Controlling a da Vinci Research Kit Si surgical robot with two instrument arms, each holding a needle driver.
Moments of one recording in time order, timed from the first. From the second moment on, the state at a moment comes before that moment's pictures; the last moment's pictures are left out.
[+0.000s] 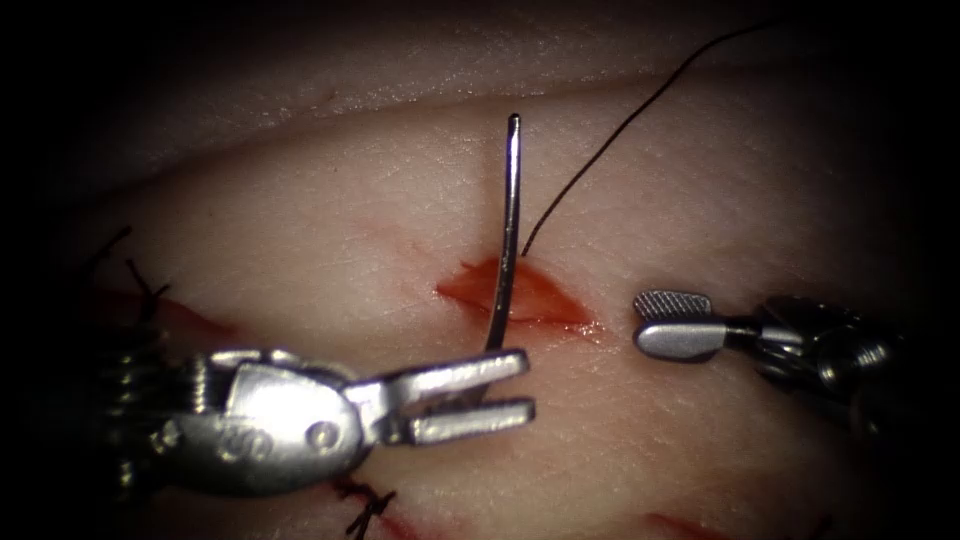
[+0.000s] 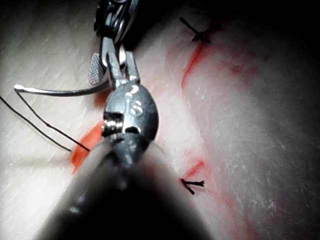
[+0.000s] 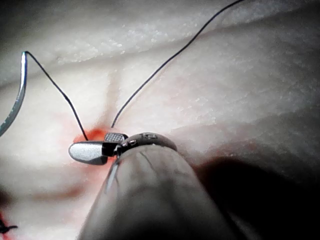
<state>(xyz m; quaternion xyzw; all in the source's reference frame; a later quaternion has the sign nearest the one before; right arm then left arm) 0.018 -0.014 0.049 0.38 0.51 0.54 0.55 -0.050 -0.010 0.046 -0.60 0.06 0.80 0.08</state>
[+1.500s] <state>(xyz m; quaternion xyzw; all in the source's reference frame) 0.026 -0.013 0.048 0.46 0.47 0.57 0.48 -0.051 -0.013 0.051 -0.53 0.17 0.83 -0.04</state>
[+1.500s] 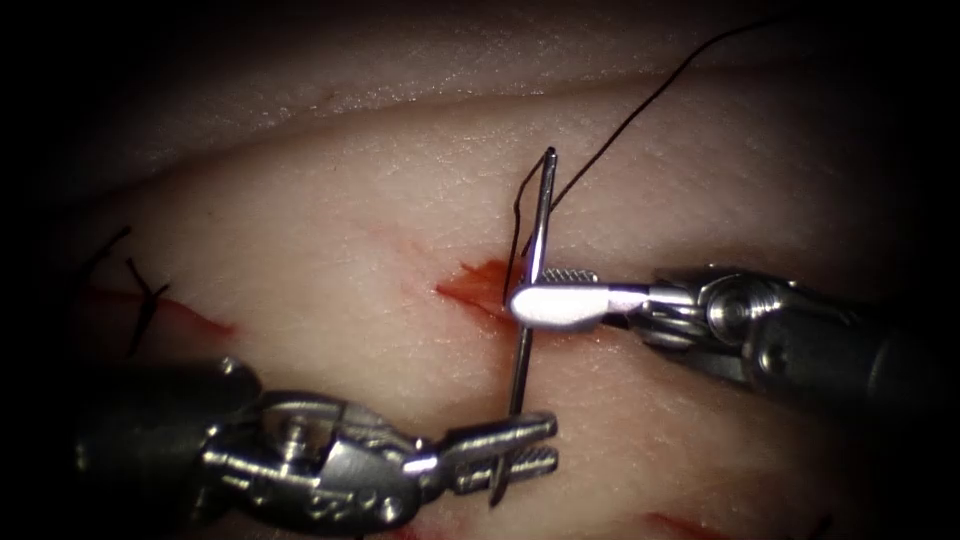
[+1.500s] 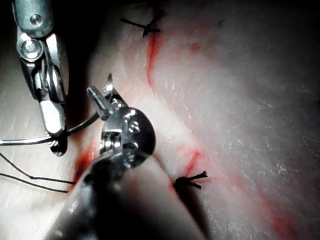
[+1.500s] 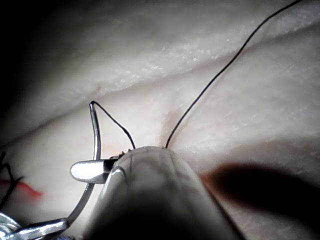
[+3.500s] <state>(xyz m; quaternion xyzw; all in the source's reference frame) 0.023 -0.008 0.051 0.22 0.58 0.43 0.66 -0.049 -0.009 0.061 -0.47 -0.12 0.87 0.10</state>
